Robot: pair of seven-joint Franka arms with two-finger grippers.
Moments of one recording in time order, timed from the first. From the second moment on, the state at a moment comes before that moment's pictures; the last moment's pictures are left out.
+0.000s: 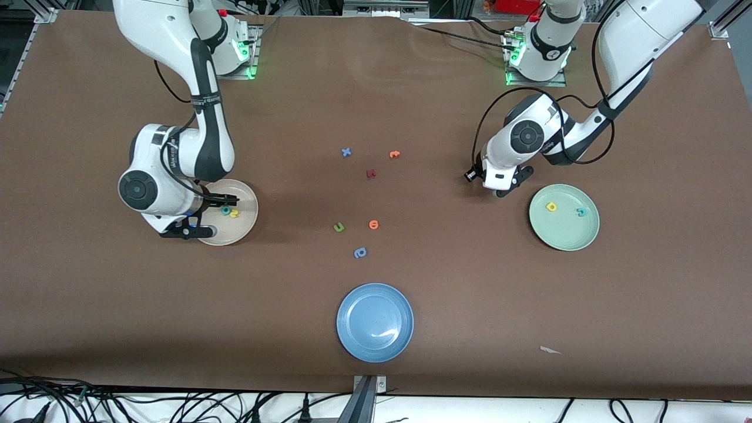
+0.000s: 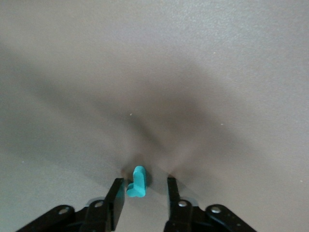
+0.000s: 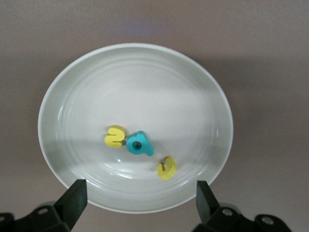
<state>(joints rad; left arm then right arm) 0.48 0.54 -0.87 -2.35 0.41 2.48 -1.41 0.86 0.57 -0.77 -1.90 0.40 2.02 -0.13</state>
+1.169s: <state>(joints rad) 0.48 0.54 -0.86 -2.36 0.42 2.48 -1.41 0.86 0.49 -0.97 -1.30 0.35 1.36 -0.17</state>
